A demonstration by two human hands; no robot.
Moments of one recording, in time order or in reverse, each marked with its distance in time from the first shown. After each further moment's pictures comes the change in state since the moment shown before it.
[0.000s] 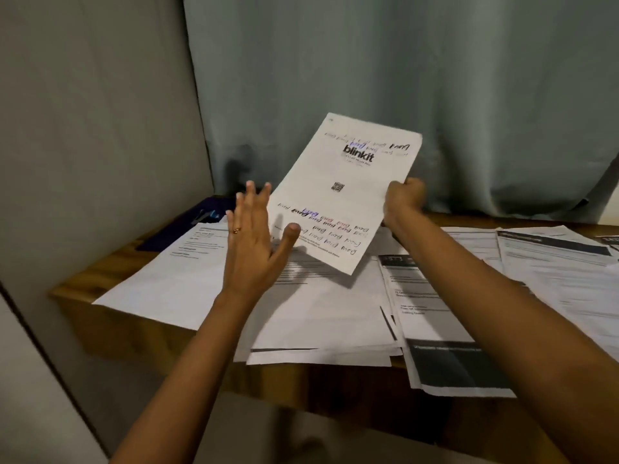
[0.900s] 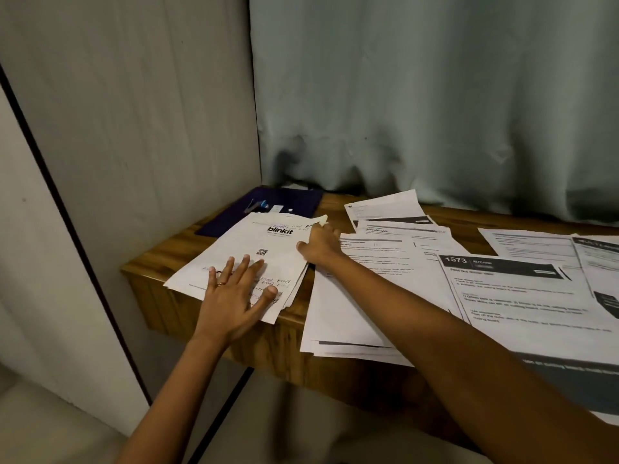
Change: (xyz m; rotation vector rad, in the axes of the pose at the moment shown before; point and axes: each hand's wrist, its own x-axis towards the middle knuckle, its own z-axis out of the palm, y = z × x) left_hand -0.085 -0.135 -0.061 0.427 -0.376 -0.214; right_hand -0.153 0.097 0.139 -1.107 -0.730 -0.276
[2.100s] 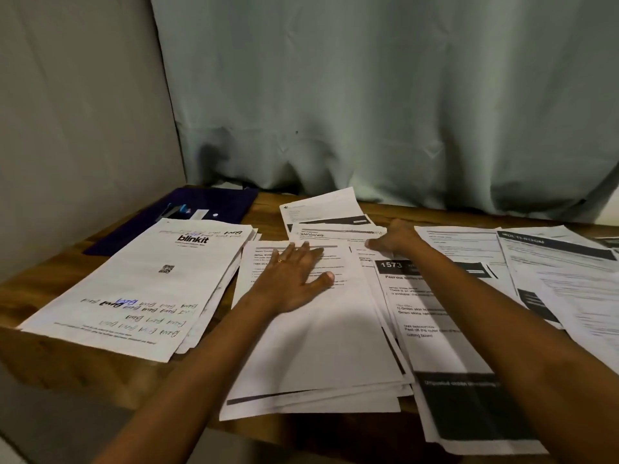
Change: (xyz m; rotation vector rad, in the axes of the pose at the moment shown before) left_hand 0.111 0.176 0.059 -0.157 -0.398 0.334; right_hand 0.048 0.234 -0.139 -0.028 0.079 0.355
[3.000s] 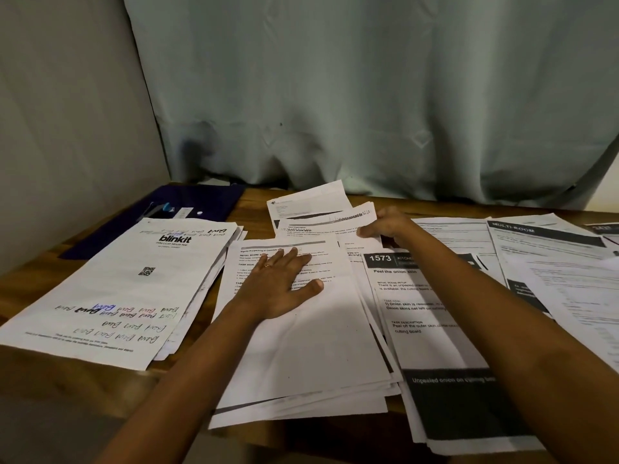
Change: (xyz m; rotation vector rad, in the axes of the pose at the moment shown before) left_hand 0.000 -0.004 0.012 0.007 -0.035 -0.023; right_hand 0.013 0.008 -0.009 0.537 -0.120 0.027
